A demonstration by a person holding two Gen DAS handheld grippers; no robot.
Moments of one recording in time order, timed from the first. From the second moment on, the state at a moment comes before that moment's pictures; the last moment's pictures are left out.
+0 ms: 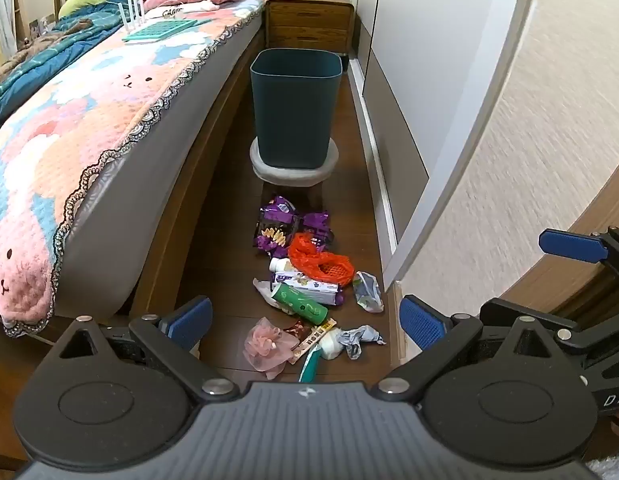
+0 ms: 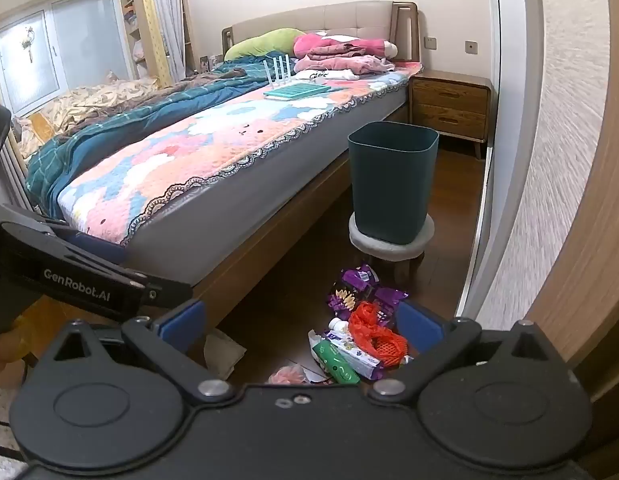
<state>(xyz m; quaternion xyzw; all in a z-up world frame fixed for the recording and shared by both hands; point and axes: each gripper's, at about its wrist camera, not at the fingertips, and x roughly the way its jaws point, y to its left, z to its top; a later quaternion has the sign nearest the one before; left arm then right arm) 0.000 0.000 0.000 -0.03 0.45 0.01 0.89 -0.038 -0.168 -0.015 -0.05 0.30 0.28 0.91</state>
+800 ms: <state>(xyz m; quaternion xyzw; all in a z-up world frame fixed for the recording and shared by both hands) 0.002 0.000 -0.004 -0.03 0.45 0.01 0.89 -0.031 -0.173 -0.018 -0.04 0.31 0.28 0.91</state>
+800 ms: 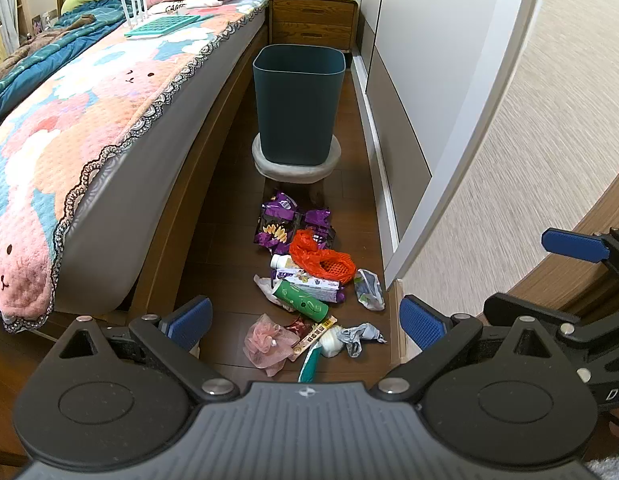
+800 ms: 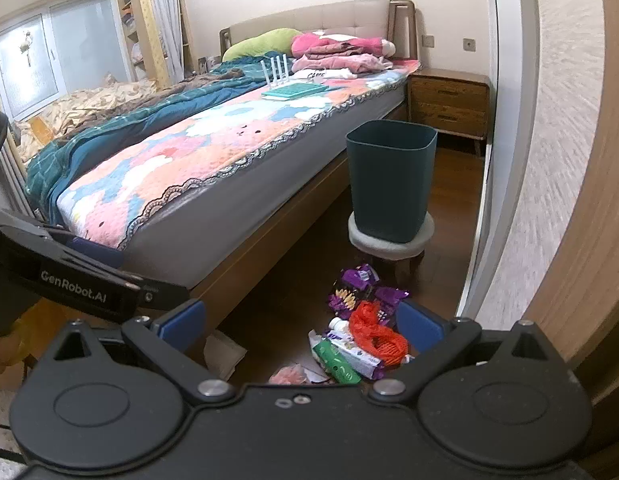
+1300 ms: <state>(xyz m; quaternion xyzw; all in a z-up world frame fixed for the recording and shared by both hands) 0.001 0.004 -0.004 -0.03 0.45 0.02 0.89 -0.033 -0.170 -0.015 -0.03 0.30 0.28 0.91</state>
